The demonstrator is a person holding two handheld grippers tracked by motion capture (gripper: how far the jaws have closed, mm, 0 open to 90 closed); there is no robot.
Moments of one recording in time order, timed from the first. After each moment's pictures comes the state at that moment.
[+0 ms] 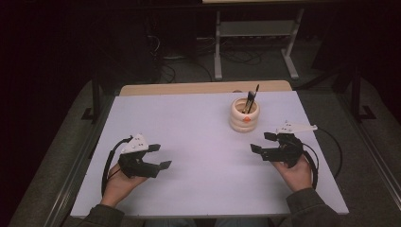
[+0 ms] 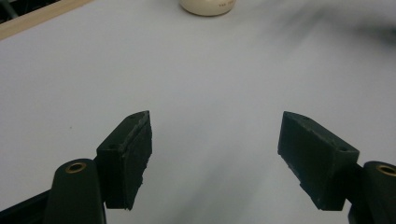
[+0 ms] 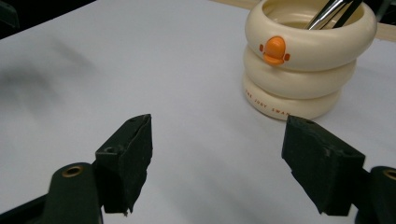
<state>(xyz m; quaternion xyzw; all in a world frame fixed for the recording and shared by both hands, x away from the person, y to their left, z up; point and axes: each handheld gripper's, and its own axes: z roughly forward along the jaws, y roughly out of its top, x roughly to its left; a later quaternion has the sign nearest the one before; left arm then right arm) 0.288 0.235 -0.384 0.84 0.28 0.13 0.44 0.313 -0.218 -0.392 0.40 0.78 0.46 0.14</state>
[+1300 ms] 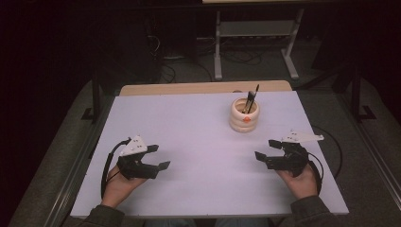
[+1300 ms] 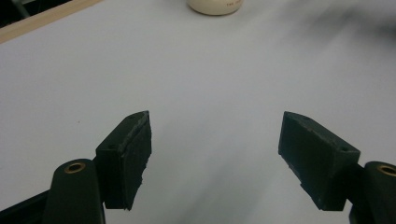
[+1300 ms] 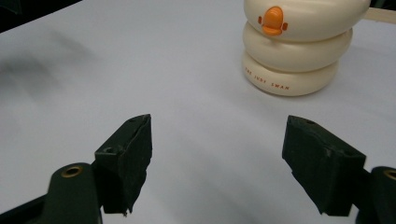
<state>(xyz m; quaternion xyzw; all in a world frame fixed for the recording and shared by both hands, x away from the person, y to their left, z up) 0.284 0.238 -0.387 0.84 0.29 0.14 0.44 0.293 -0.229 -0.404 0.41 0.77 0.46 0.14</state>
